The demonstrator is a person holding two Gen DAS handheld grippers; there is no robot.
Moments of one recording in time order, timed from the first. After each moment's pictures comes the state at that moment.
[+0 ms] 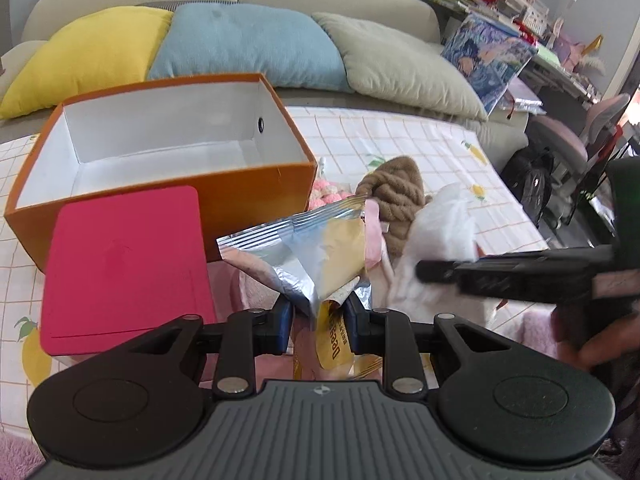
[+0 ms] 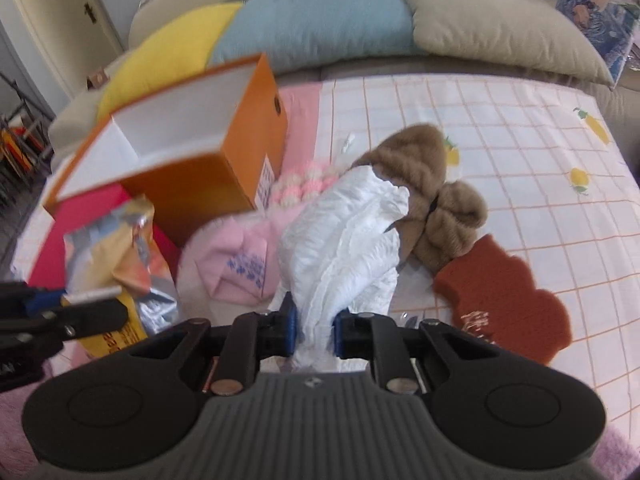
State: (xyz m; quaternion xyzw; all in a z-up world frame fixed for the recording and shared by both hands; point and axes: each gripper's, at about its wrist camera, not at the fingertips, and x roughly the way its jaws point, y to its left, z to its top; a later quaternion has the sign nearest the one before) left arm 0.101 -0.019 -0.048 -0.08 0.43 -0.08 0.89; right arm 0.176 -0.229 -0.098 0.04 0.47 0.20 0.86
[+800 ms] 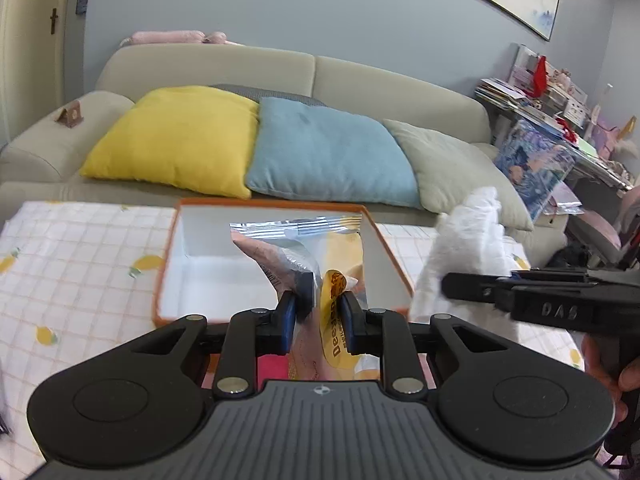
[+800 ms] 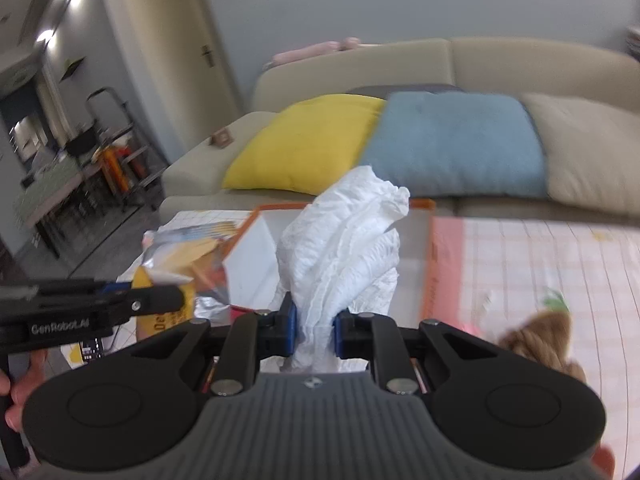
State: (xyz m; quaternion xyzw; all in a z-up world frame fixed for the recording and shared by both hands) left arm 0.096 0.077 0.031 -0.09 0.33 0.01 0.94; right arm 0.178 -0.127 0.014 0.03 0.34 0.36 0.87
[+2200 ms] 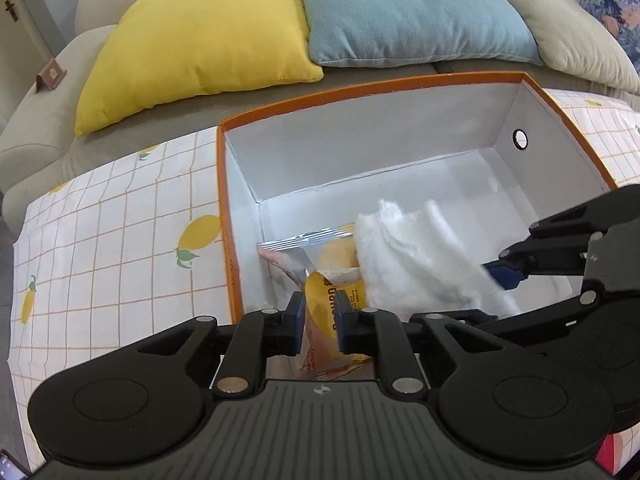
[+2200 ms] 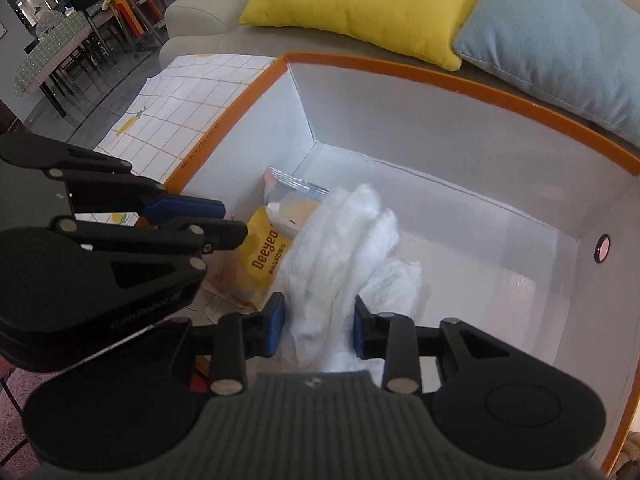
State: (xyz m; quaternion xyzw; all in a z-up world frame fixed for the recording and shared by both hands) left arm 0.241 0.156 -0.070 0.03 0.53 0.05 0.84; right arm 0.308 0.067 -0.105 -0.10 0.52 0.40 0.74
